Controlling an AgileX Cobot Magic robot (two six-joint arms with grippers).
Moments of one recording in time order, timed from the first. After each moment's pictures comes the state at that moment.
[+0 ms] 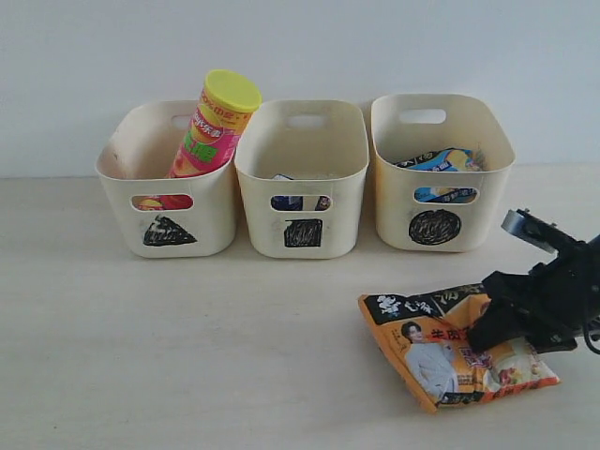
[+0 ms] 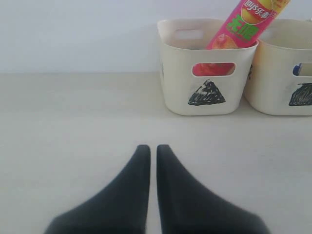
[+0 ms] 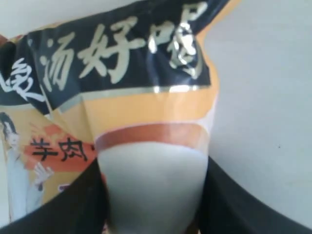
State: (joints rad) left arm -0.05 0.00 0.00 0.01 0.28 -0.03; right arm -0.09 1.97 -1.00 0.81 0.88 -0.83
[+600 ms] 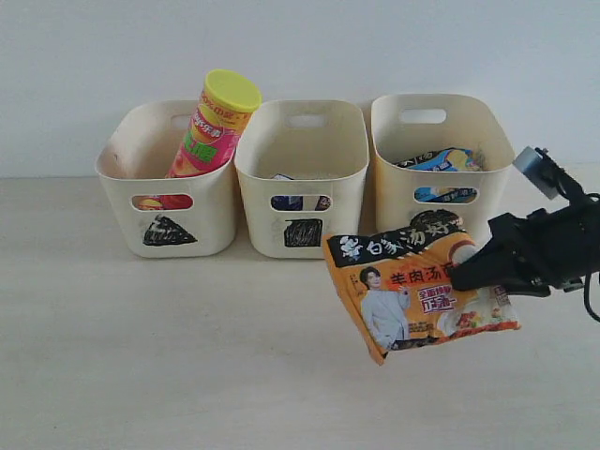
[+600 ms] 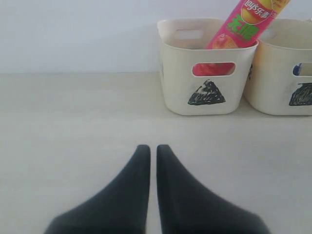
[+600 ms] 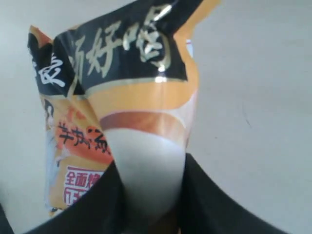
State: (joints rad) left arm -0.05 0.00 0.00 0.01 0.28 -0.03; right arm -0.12 1.86 -0.99 1.12 1.01 -1.10
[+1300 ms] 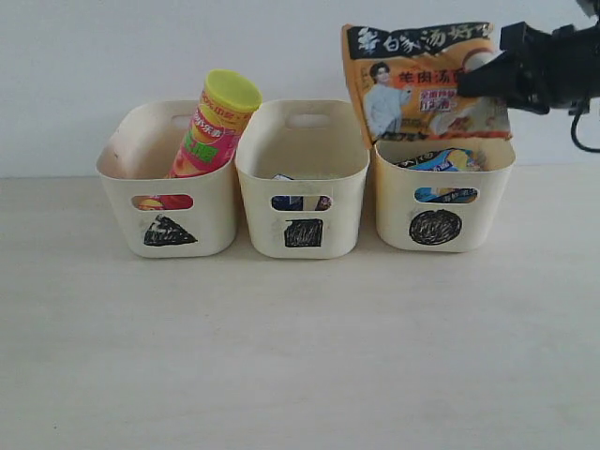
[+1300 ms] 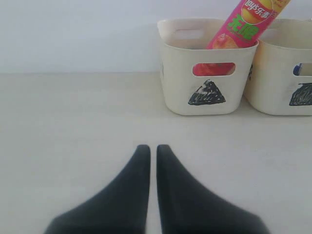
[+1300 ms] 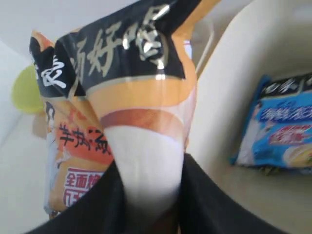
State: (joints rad) left arm -0.05 0.00 0.00 0.01 0.28 -0.03; right arm -0.12 1.81 -1.40 1.31 0.92 -1.02
